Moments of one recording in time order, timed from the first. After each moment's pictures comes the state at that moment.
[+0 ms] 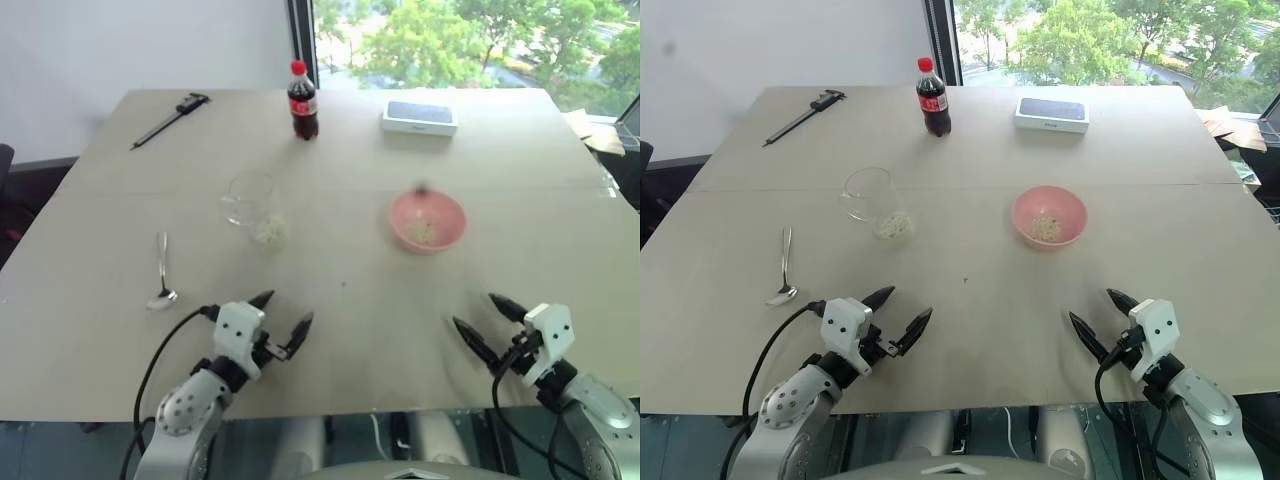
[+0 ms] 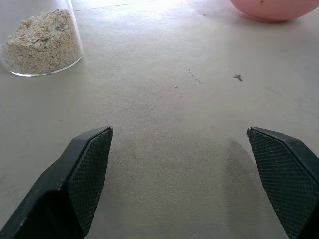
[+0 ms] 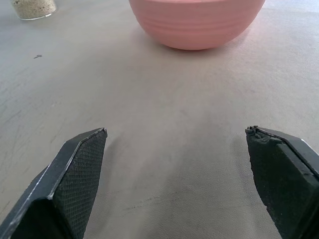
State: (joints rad) left arm 0.36 0.34 0.03 -0.40 -0.22 0.11 -0.50; right arm 0.37 -0.41 -0.14 -0.35 0.38 0.08 0.64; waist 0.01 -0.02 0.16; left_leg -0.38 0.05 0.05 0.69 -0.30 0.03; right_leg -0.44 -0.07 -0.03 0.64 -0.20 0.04
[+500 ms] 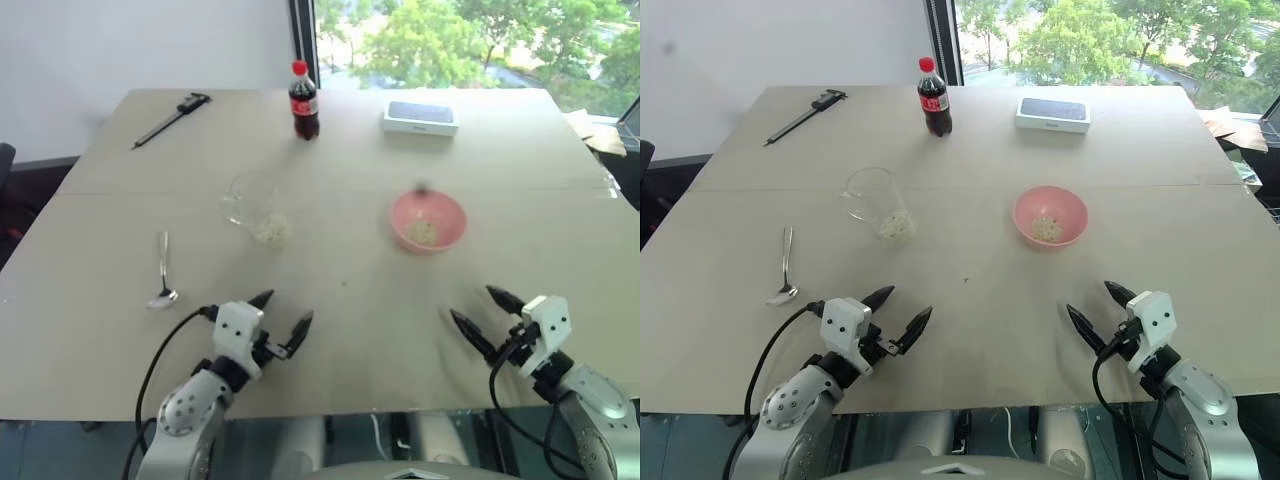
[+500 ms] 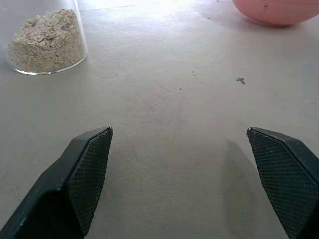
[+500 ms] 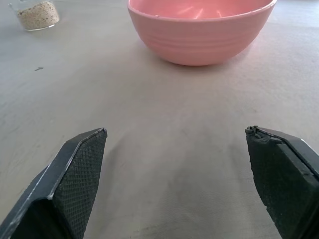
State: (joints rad) left arm 0.36 0.33 0.03 -0.40 -0.22 0.11 -0.49; right arm 0.33 -0.41 -0.13 -0.33 0.38 0.08 0.65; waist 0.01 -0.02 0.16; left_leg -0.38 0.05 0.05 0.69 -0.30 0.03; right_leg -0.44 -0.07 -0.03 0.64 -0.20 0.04
